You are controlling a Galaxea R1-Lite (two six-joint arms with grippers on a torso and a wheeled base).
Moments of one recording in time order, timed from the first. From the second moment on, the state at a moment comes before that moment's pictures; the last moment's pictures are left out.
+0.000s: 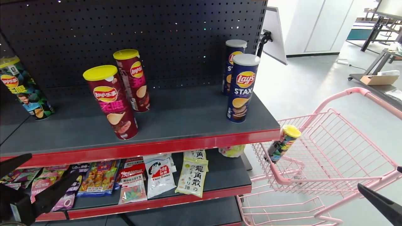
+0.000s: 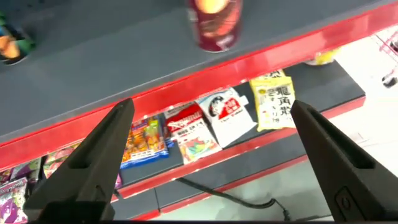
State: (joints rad) left arm -0.30 0.85 -0.38 -0.19 0.17 0.12; right arm 0.24 0.74 -0.27 -0.21 -0.09 -0.15
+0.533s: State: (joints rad) left arm -0.30 0.86 -0.38 -0.19 0.17 0.17; right arm 0.22 0.74 -0.26 -0.21 -0.08 -0.15
